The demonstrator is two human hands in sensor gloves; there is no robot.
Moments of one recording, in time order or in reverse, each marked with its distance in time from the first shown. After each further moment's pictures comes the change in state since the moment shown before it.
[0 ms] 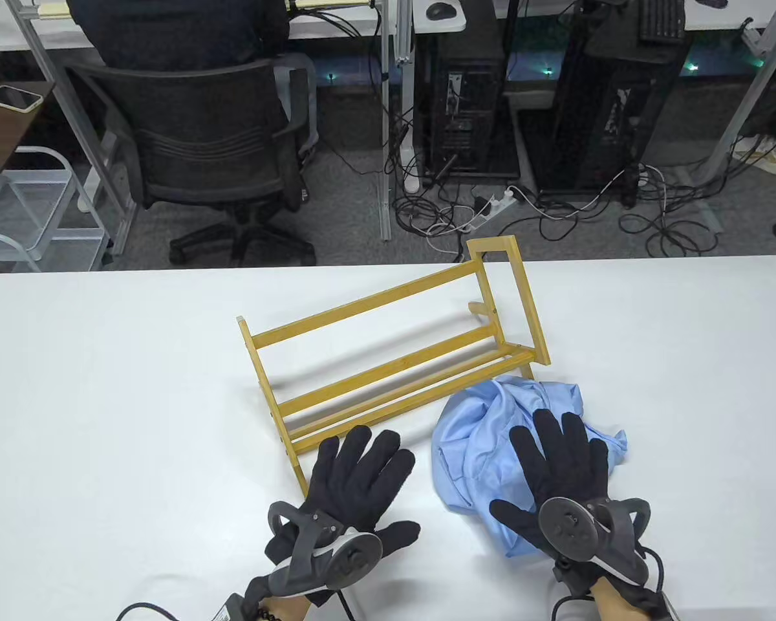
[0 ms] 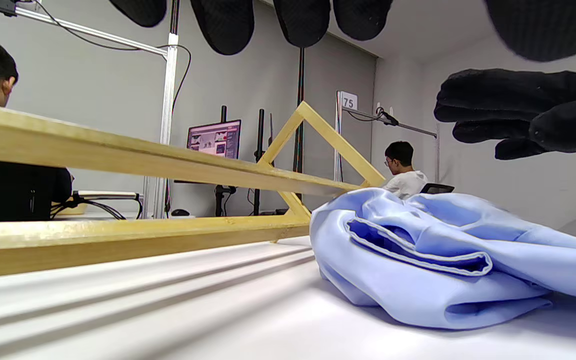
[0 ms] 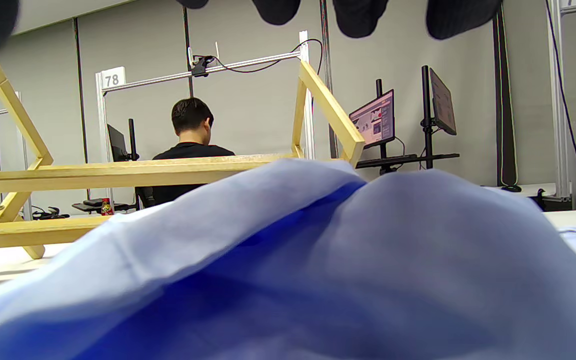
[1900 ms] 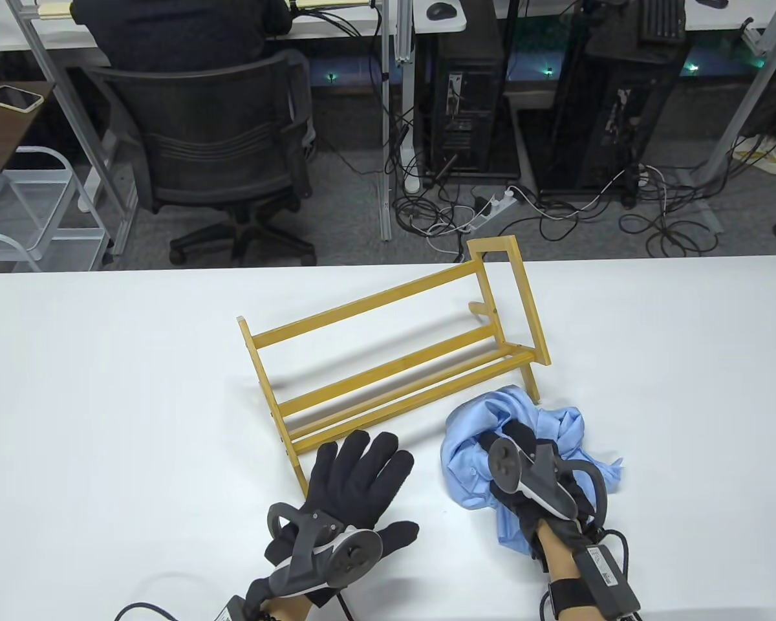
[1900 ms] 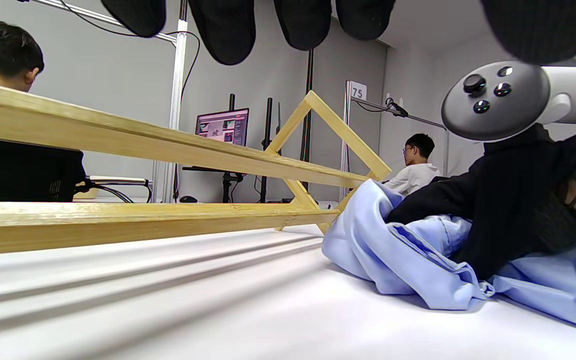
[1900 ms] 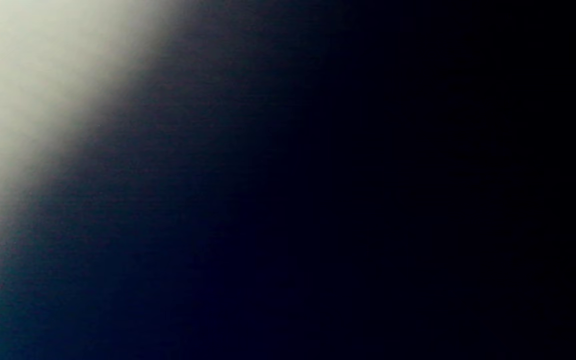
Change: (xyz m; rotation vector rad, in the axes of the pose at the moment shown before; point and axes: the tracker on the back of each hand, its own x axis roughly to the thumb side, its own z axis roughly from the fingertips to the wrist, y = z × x) left_hand -0.002 -0.003 -0.001 -0.049 0.030 0.022; right_hand 0.007 0.084 -0.054 0.300 0.223 0.215
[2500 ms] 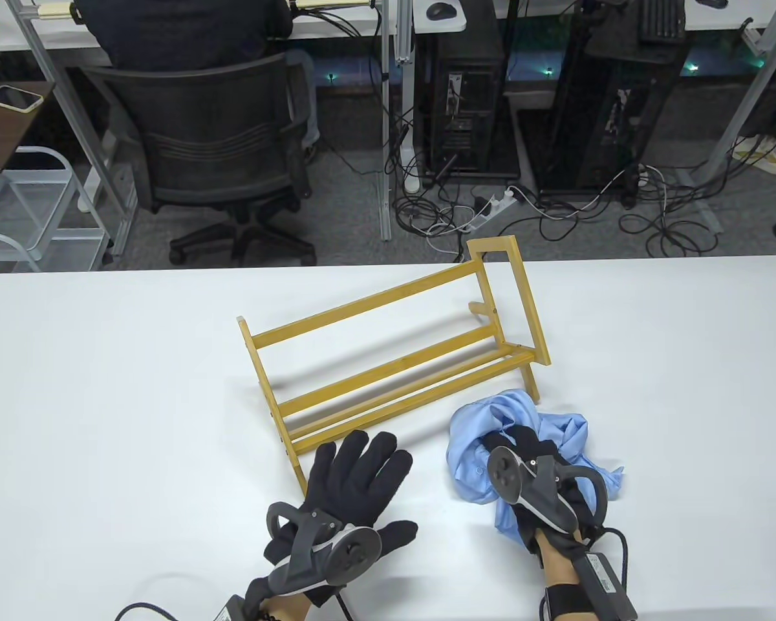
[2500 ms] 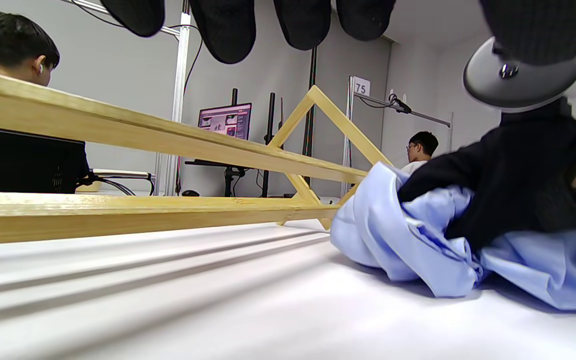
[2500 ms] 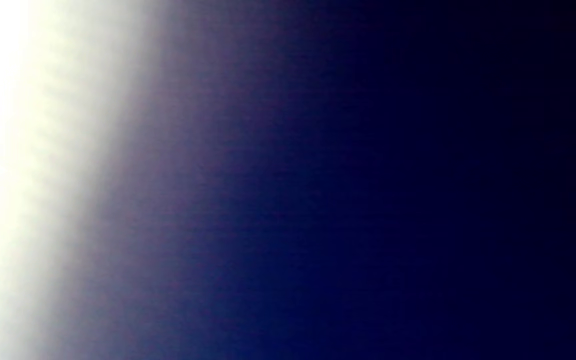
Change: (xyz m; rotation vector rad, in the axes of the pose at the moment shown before) left_hand -0.002 -0.003 -0.001 -0.017 0.008 0.005; right_hand -0.001 -0.022 0.007 -0.134 -0.012 0.017
